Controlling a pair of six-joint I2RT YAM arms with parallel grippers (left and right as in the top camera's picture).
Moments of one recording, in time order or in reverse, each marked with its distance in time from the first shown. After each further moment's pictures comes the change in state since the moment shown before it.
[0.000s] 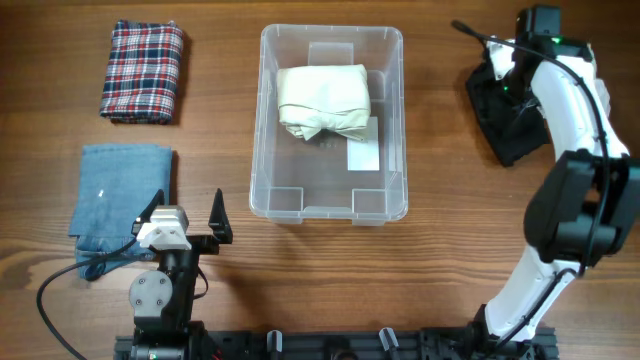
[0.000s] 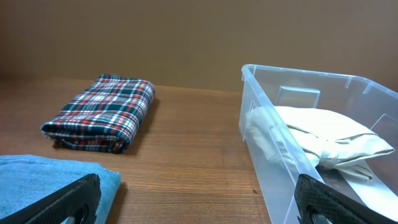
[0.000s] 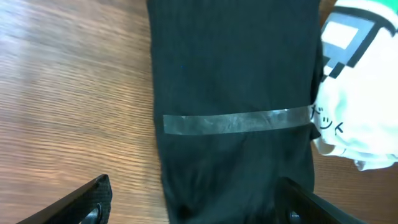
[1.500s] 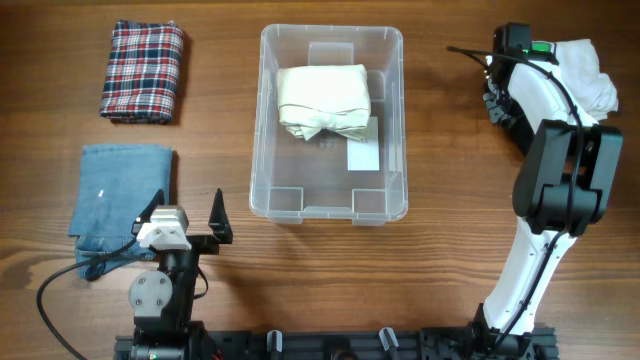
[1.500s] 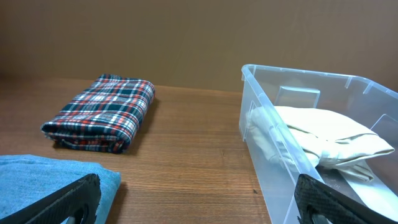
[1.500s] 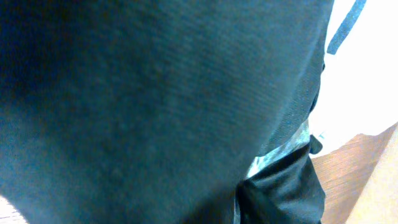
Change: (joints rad) left arm 0.000 0.000 0.000 0.000 0.000 0.000; right arm 0.002 0.192 0.000 0.158 0.372 0.032
